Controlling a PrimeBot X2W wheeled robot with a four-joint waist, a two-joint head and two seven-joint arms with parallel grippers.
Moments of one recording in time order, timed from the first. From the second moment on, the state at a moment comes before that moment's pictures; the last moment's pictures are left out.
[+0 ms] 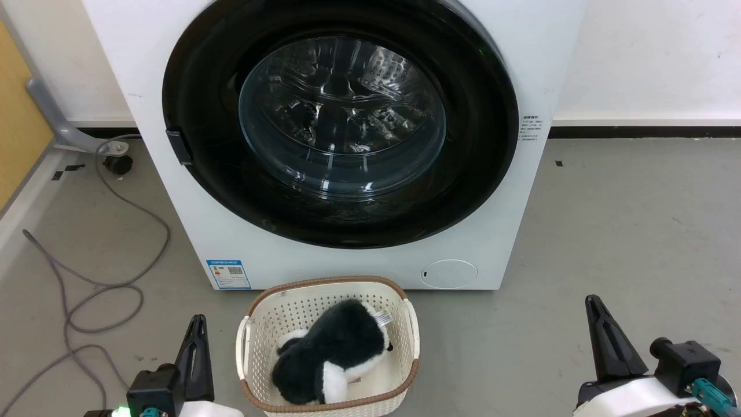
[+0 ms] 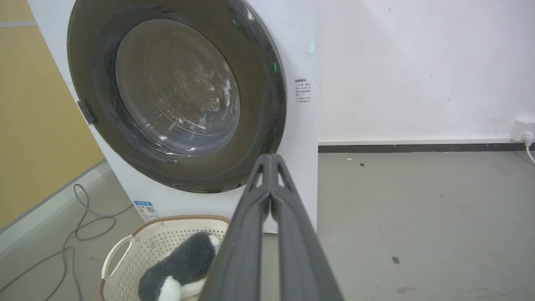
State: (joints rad) left arm 0.08 0.05 0.03 0.08 -0.04 0.05 -0.21; right arm 0.00 -0.05 -0.03 0.16 0.15 0.13 -0.21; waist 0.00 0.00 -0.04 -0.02
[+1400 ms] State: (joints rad) left arm 0.06 0.05 0.02 0.05 -0.03 0.03 -0.12; right arm 0.00 -0.05 -0.02 0.10 0.09 0.13 -0.12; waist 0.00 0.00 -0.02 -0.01
